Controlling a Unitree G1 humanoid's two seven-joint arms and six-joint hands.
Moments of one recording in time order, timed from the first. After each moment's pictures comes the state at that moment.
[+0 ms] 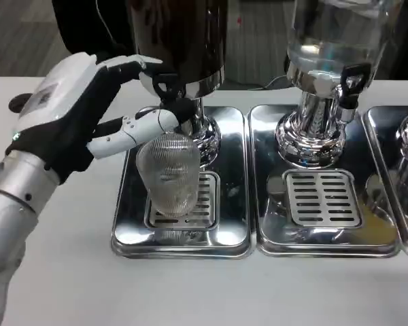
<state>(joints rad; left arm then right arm) -0.17 0.53 -0.02 -0.30 0.40 0.07 -0.27 0.62 -0.10 -0.31 -0.15 -0.48 -0.81 -0.27</state>
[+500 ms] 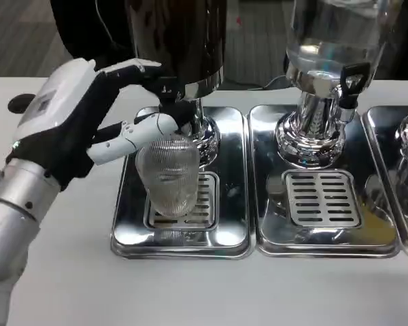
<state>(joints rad) -0.13 0.51 -0.02 -0.31 0.40 0.06 -0.25 0.64 -0.10 -0.31 -0.15 -0.47 -0.82 -0.28</state>
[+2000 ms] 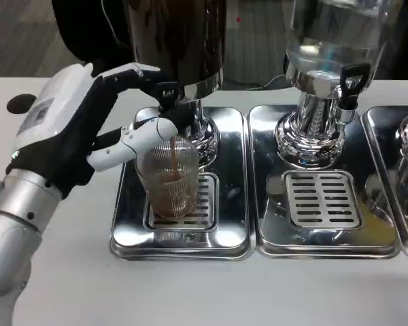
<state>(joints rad) -0.09 0.49 -0.02 -0.35 0.40 0.06 -0.22 0.65 -0.11 -0.31 -0.15 -0.46 -0.83 -0.28</state>
